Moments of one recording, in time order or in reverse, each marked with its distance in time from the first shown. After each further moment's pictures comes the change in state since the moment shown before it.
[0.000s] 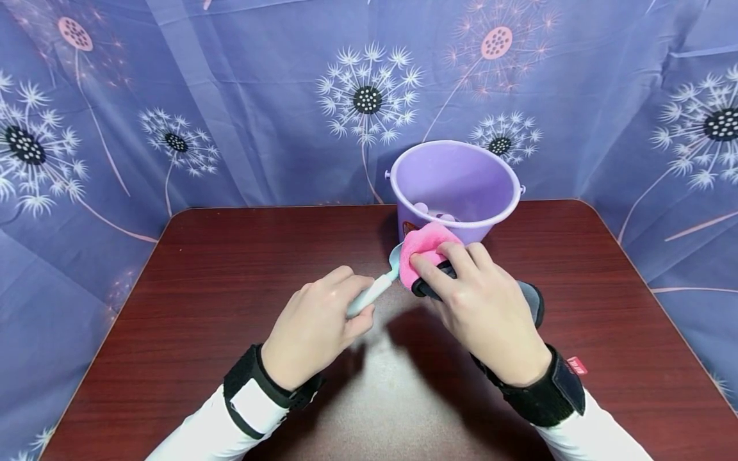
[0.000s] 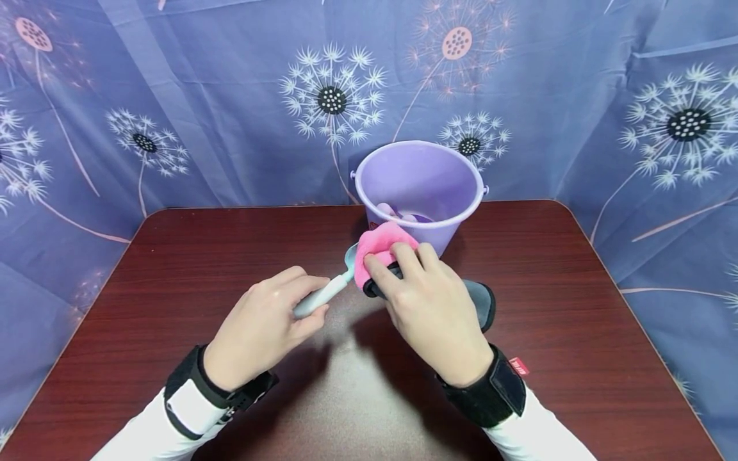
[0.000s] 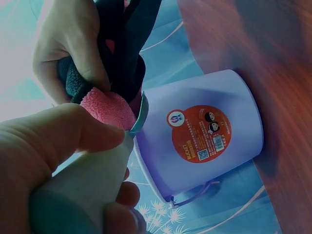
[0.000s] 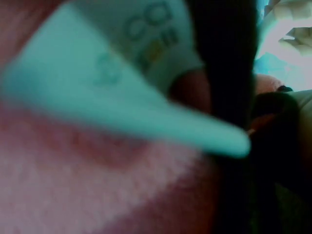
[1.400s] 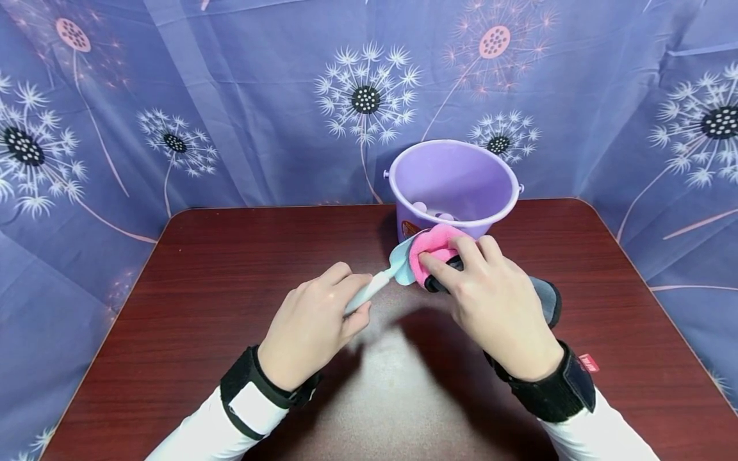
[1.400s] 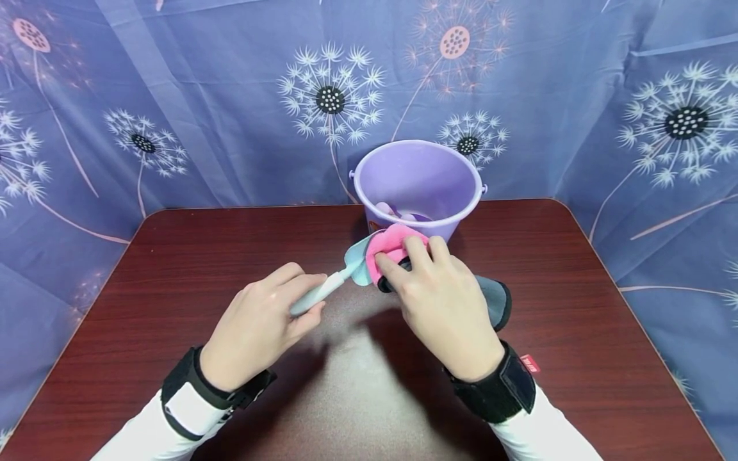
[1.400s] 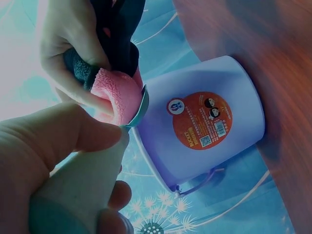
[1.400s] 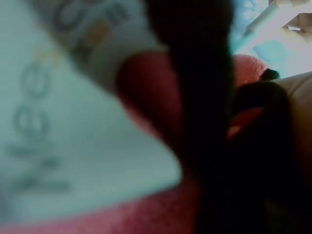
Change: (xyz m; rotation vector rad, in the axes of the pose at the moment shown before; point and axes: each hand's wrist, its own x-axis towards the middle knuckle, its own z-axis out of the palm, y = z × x) left_hand -0.001 0.001 -0.004 0.060 0.041 0.051; right_hand -0.003 0.012 -0.006 -0.097 -0.013 0.001
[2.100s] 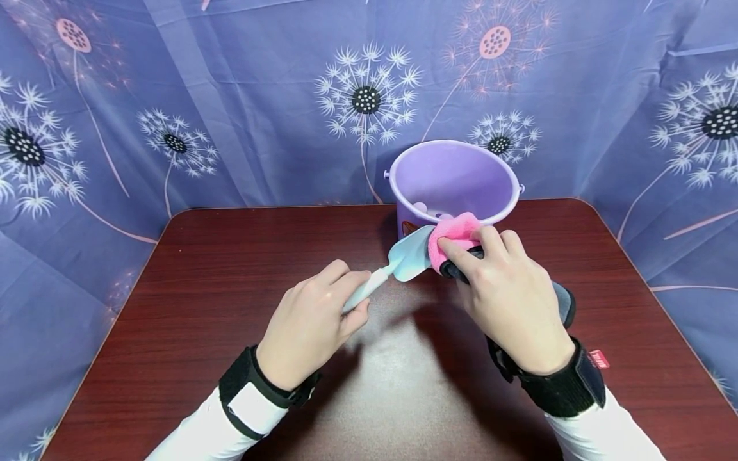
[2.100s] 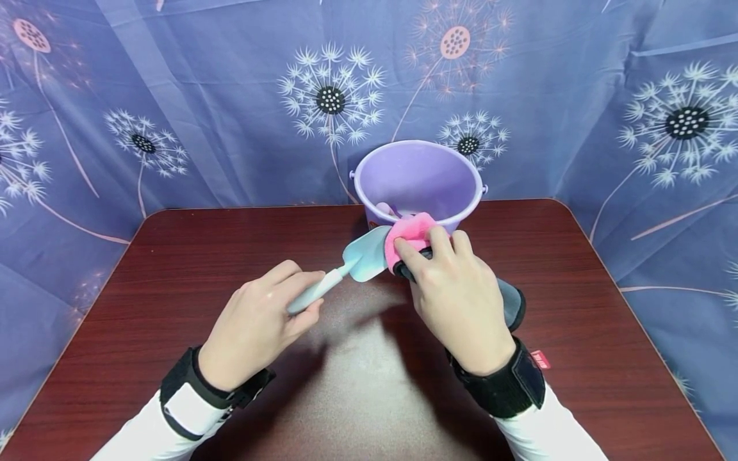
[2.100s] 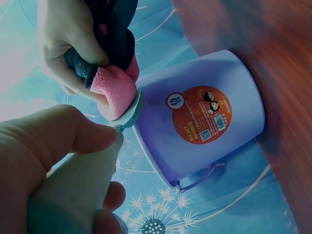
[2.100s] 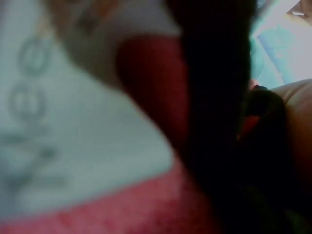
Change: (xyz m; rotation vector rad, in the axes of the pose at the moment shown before) left_hand -0.001 -0.002 0.000 0.015 0.037 0.007; right_hand -0.003 0.012 -0.005 0.007 -0.011 0.143
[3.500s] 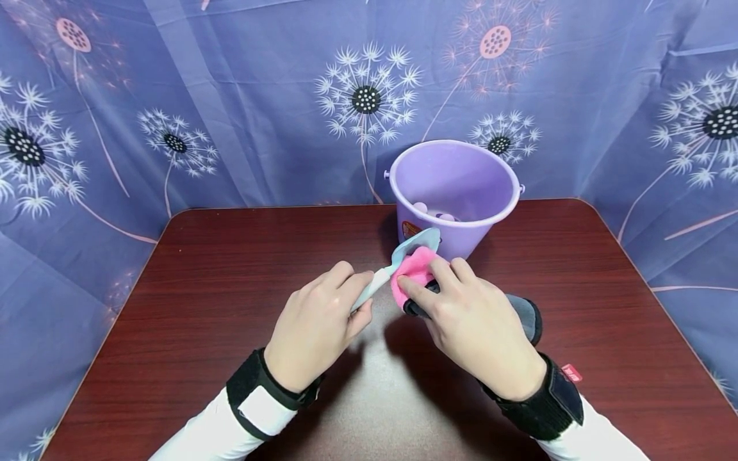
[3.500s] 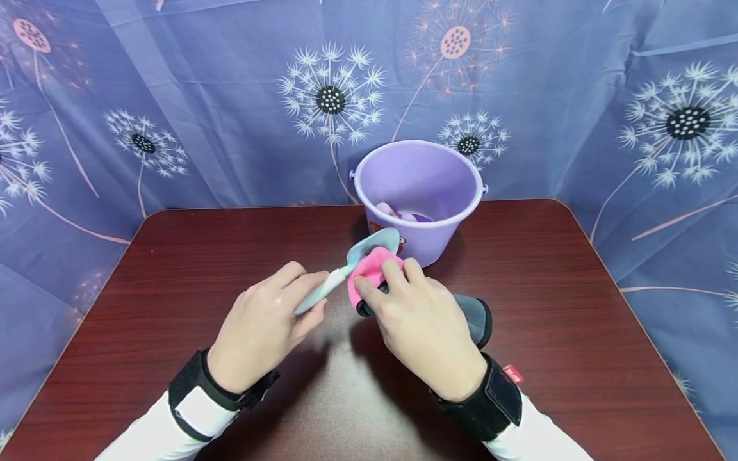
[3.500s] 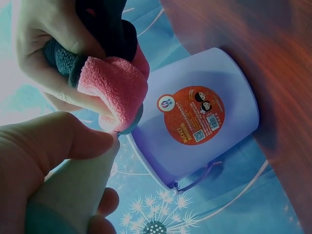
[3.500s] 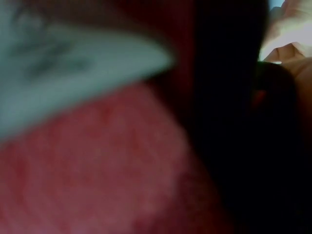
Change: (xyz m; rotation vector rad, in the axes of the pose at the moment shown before) left_hand 0.000 0.005 0.006 0.049 0.015 0.015; right_hand -0.006 -0.038 0.009 0.062 -0.110 -0.183
